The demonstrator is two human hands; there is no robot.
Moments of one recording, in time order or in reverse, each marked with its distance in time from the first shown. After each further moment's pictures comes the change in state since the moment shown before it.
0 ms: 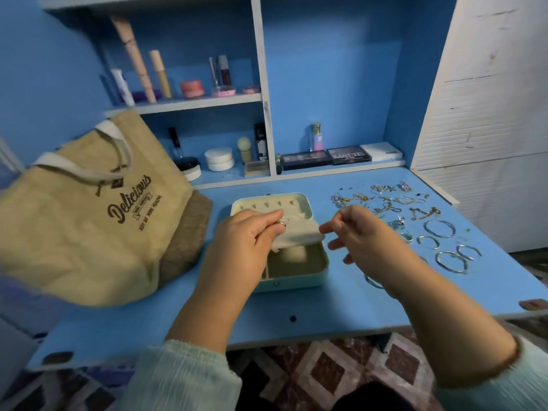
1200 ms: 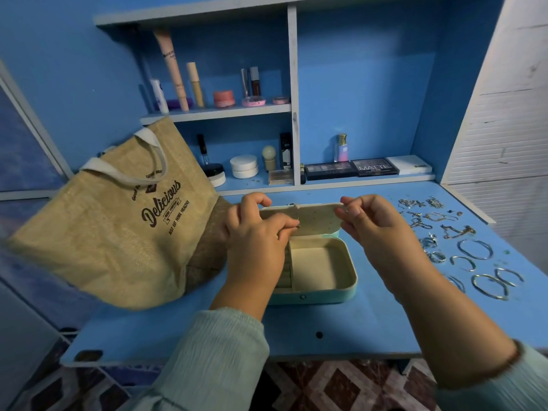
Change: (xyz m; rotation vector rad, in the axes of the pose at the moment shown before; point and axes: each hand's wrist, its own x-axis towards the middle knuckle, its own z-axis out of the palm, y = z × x) left_hand 0.019 -0.032 0.013 0.398 0.329 0.087; right_hand 0.018 -0.026 0.021 0.341 0.118 -0.032
